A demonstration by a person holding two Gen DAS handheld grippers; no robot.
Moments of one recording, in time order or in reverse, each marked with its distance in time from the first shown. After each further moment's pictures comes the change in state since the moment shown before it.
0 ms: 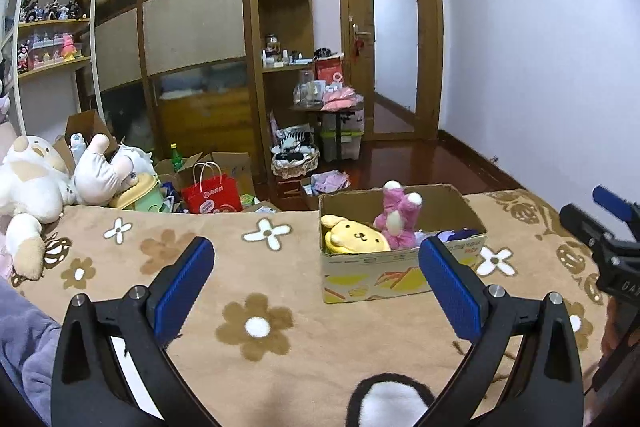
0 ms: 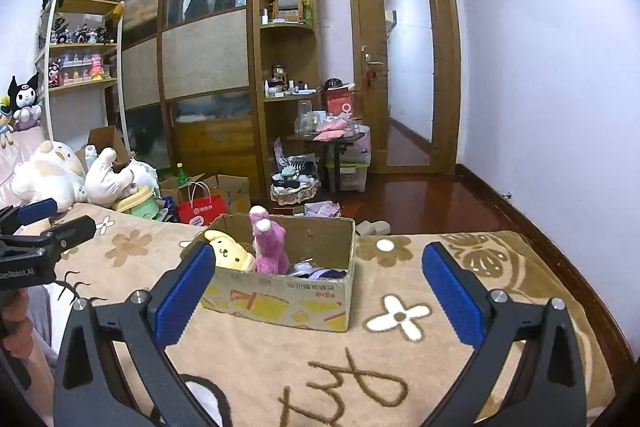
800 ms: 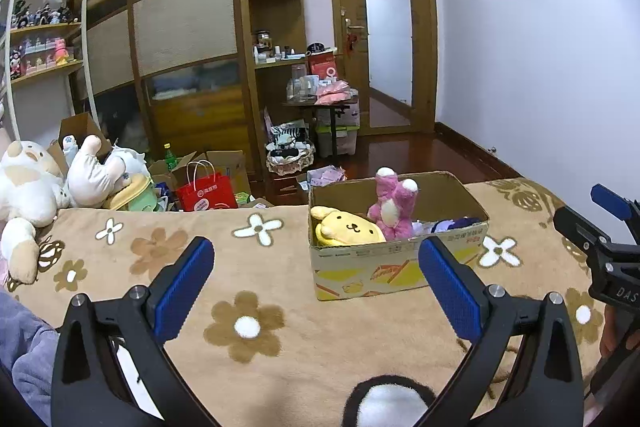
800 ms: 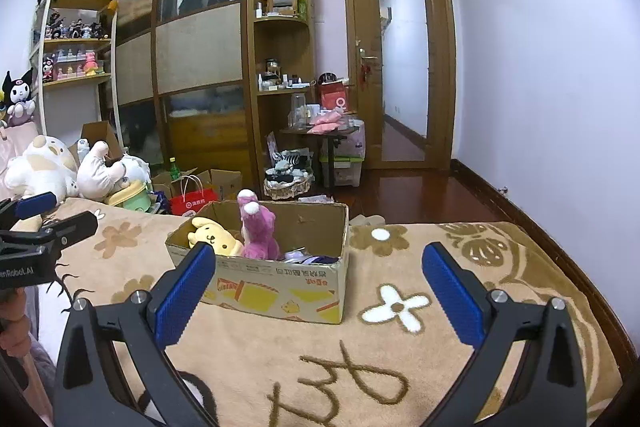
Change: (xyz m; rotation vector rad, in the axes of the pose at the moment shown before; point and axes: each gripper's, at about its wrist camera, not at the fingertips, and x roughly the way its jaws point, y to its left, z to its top) left arm 0.025 -0.016 -0.014 0.041 0.023 -0.008; right arm 0.017 -0.001 -0.015 0.004 0.012 -0.021
